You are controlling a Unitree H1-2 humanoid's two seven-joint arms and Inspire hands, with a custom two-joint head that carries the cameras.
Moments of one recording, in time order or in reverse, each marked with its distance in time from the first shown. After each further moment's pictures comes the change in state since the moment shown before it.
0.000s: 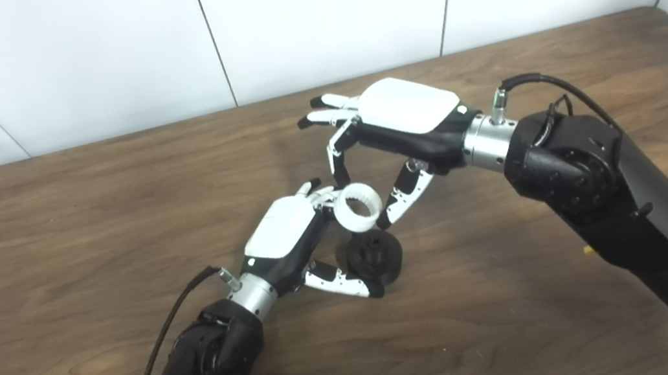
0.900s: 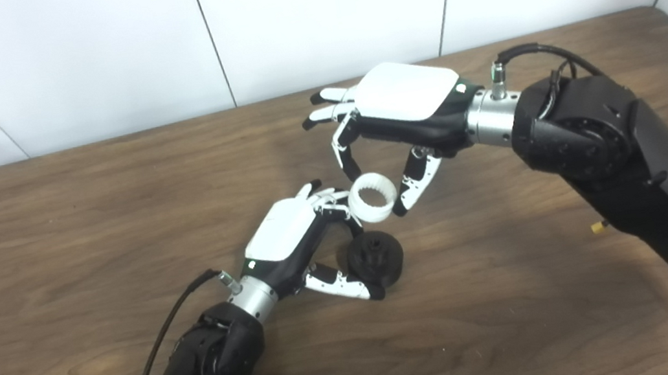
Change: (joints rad) left arm 0.006 0.007 -0.011 -0.003 -0.001 0.000 0.019; right arm -0.100 -0.051 0.000 -0.032 -0.010 -0.037 0.150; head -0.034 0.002
